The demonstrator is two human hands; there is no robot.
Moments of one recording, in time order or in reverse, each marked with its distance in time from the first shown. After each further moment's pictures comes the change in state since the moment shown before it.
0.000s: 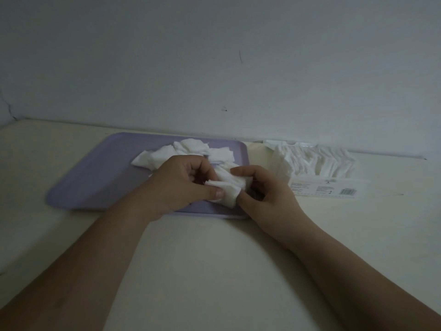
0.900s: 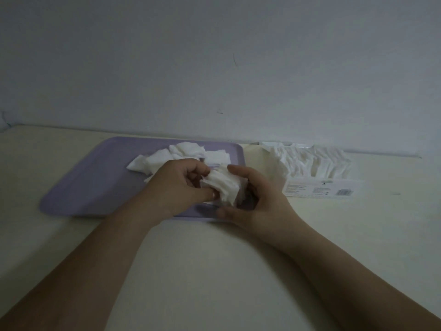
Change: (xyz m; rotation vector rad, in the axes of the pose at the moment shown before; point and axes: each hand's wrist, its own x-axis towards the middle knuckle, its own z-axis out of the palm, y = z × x) left_hand 0.006 -0.007 0.007 0.185 0.179 -0.005; right_hand -0.004 0.000 -0.001 -0.050 -0.089 0.029
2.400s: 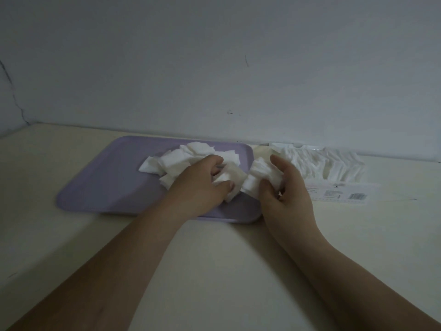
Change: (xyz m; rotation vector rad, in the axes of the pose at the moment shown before) left_hand 0.016 -0.006 0.020 0.279 0.029 -0.026; right_hand -0.002 -0.011 0.005 -0.143 0.429 0.035
